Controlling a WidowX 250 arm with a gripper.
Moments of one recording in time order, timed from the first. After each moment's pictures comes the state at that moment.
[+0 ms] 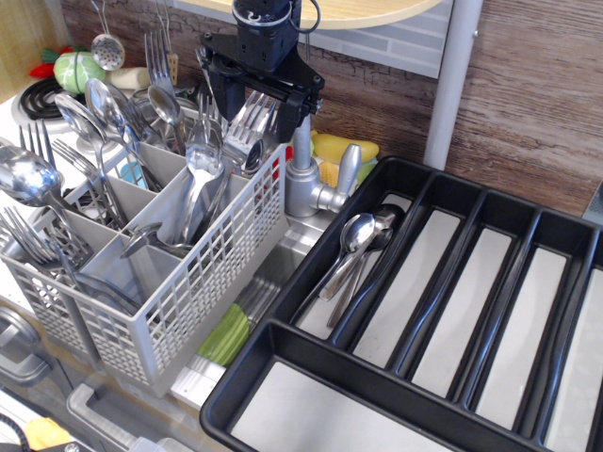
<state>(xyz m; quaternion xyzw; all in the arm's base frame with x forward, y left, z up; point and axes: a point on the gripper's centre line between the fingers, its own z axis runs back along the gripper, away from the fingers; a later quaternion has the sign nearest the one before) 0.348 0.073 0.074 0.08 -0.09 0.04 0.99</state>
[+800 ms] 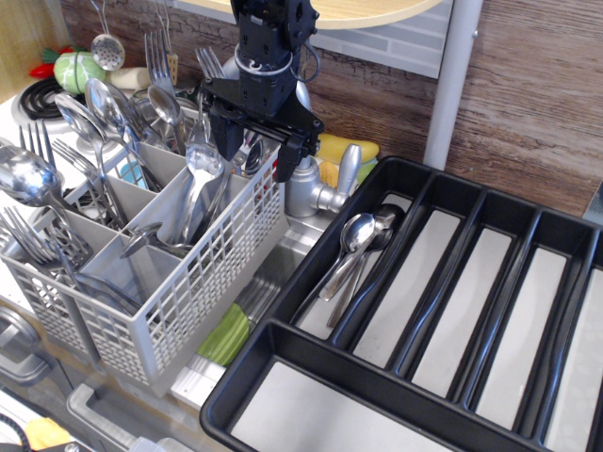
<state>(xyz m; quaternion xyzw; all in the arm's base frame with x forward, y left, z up) 0.335 0.069 0.043 0.08 -0.09 0.06 0.99</state>
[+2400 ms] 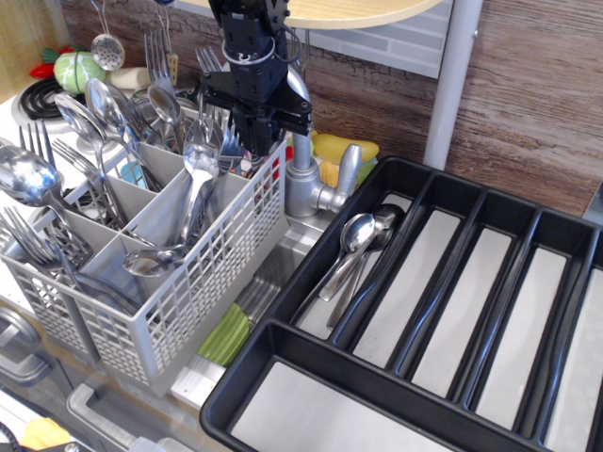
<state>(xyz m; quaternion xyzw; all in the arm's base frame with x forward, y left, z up) 0.367 0.090 0.032 0.04 -0.10 0.03 0.99</state>
